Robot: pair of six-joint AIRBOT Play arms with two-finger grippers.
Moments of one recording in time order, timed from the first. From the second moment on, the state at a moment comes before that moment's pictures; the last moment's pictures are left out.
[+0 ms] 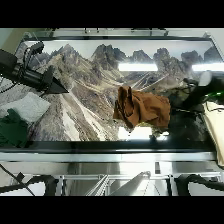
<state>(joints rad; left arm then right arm) 0.12 -1.44 1.46 -2.39 1.68 1.95 -0.09 -1.42 1.14 -1.43 1.39 1.65</state>
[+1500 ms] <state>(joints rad) 0.12 -1.44 1.46 -2.38 1.68 1.95 -0.41 -1.55 1.89 -0.75 1.67 1.68</state>
